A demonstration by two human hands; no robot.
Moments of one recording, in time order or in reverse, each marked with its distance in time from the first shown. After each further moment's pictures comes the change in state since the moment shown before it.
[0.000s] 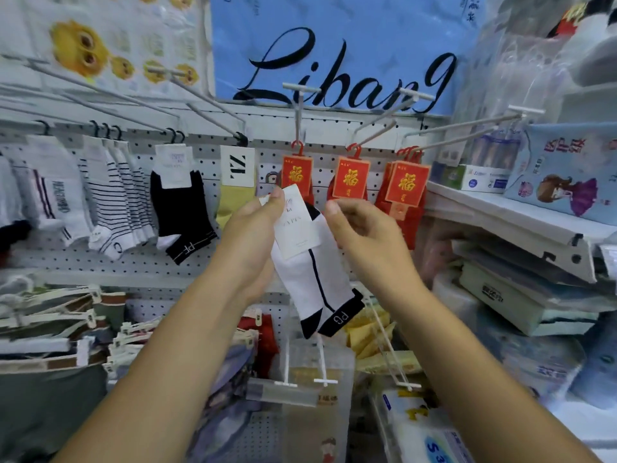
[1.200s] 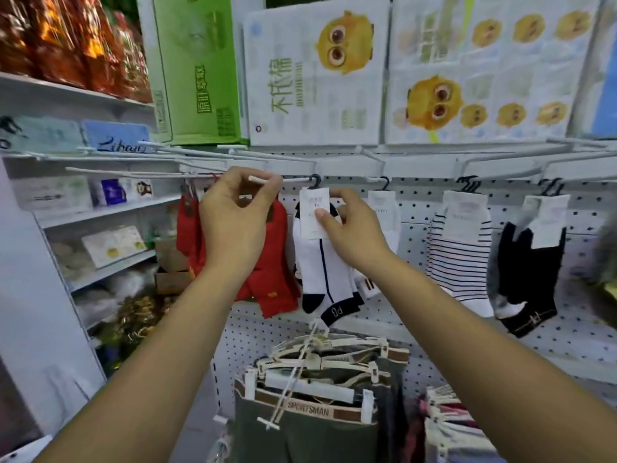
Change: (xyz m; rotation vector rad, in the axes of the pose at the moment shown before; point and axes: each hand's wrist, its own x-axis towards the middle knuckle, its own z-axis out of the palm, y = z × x) left_hand 0.092 0.232 -0.497 0.593 0.516 0.814; right_hand 0.122 -0.162 0.540 0.091 -0.228 -0.147
